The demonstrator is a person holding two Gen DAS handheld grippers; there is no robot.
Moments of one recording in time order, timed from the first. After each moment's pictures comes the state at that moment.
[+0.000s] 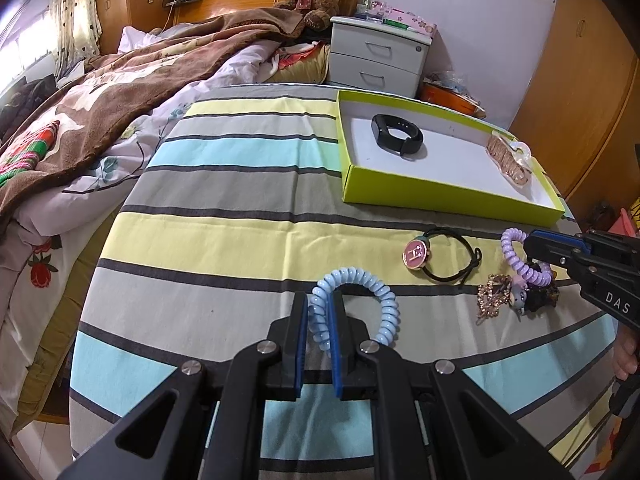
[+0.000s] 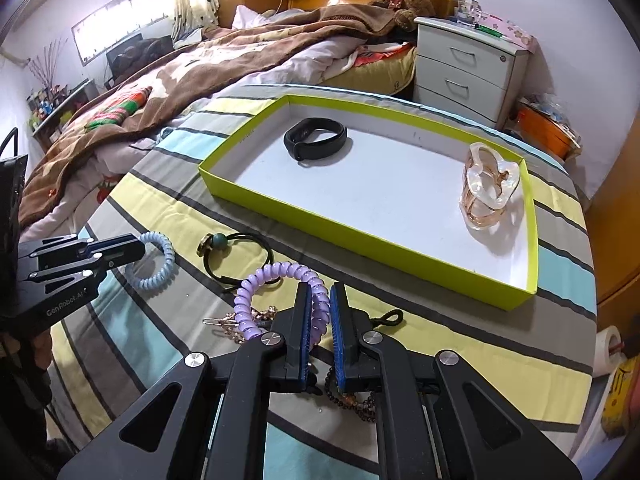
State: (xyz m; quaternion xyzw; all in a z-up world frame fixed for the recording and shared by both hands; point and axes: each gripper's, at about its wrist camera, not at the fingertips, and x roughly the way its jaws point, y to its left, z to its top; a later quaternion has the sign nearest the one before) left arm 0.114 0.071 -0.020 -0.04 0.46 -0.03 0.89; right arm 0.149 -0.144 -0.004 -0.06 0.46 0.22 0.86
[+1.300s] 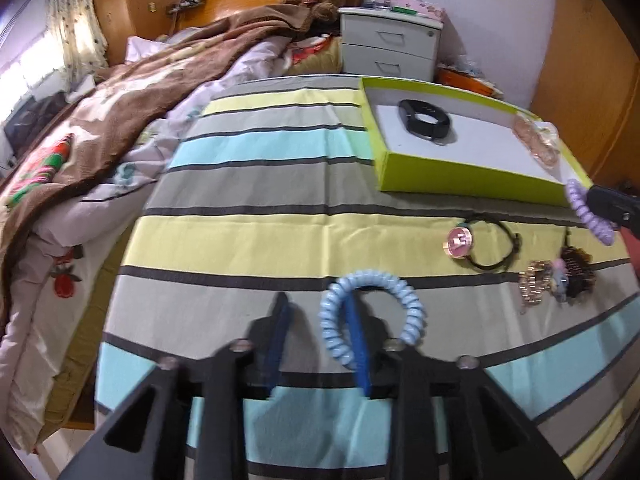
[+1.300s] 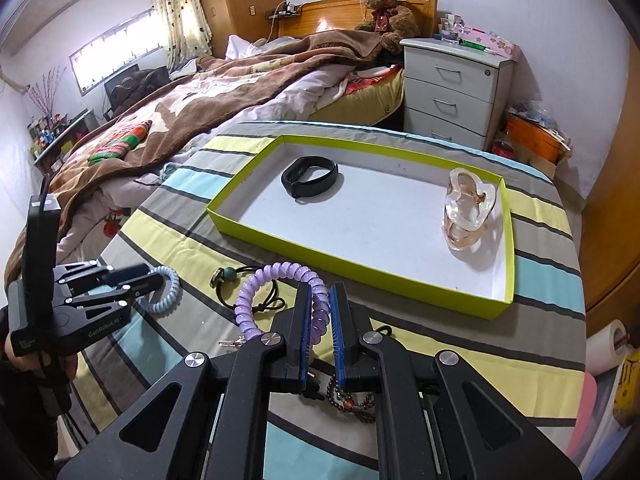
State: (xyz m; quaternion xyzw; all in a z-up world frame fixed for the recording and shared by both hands) left arm 0.121 0.076 -0.029 0.01 0.47 -0.01 0.88; right arm 0.143 -0.151 0.016 -0.03 0.42 0.21 0.88
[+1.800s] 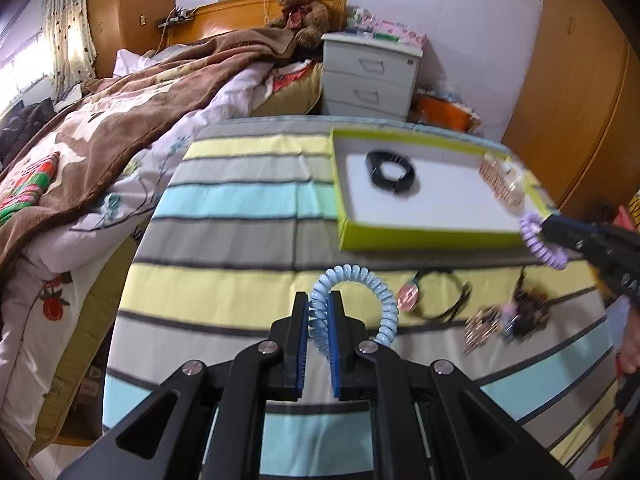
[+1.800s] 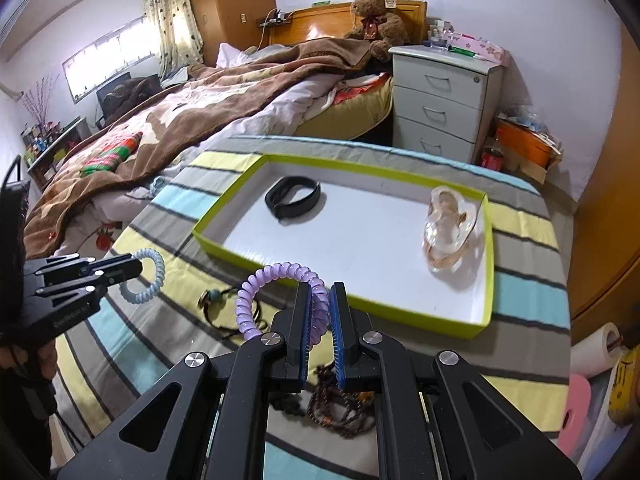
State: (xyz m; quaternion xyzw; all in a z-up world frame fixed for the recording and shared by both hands) left arm 0.129 0.070 0.014 -0.01 0.44 -0.04 0.90; right arm 0.159 -0.159 0.032 -0.03 0.41 0.19 0.89
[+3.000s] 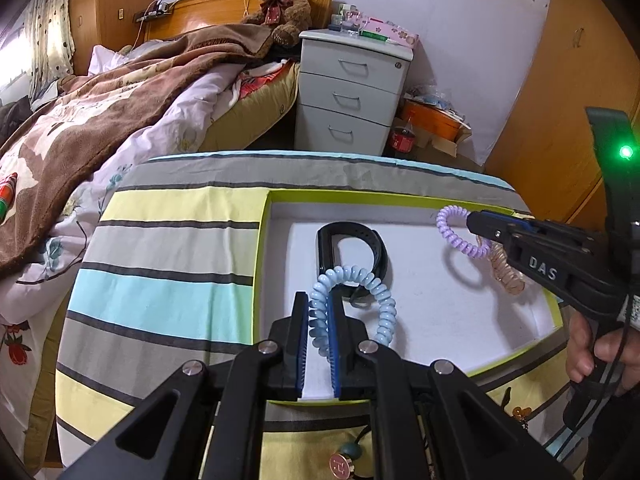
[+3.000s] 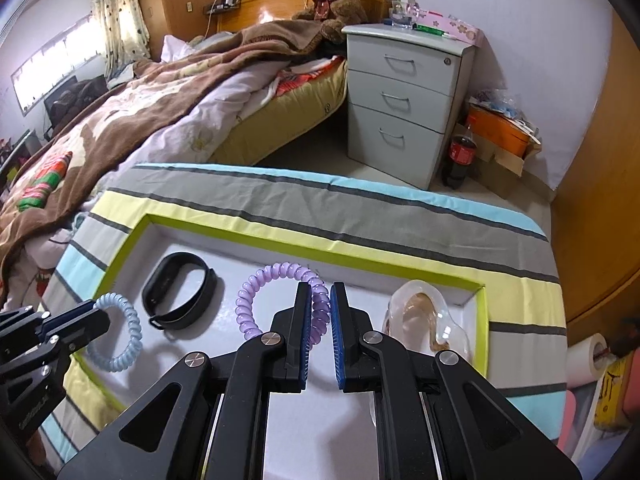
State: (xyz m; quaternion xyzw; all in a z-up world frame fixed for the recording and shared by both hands) left arm 0.242 0.019 0.007 -0.03 0.45 -0.06 0.89; right arm 0.299 -0.159 -0.001 -0.03 0.45 0.11 0.88
